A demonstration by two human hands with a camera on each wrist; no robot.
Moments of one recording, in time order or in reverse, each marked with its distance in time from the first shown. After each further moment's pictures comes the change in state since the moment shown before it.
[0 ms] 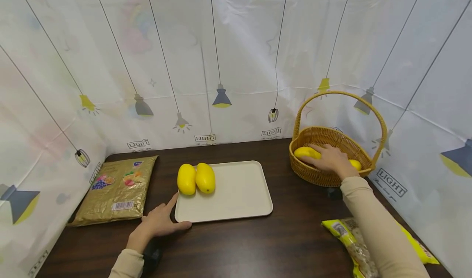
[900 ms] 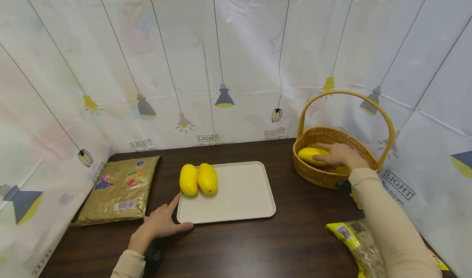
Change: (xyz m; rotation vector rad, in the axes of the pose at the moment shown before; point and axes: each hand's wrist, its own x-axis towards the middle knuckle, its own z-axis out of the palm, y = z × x) left_hand -0.002 0.001 -0.001 -0.001 -0.005 -0.019; right_hand 0.022 0.026 -0.013 -0.080 -0.097 -0.095
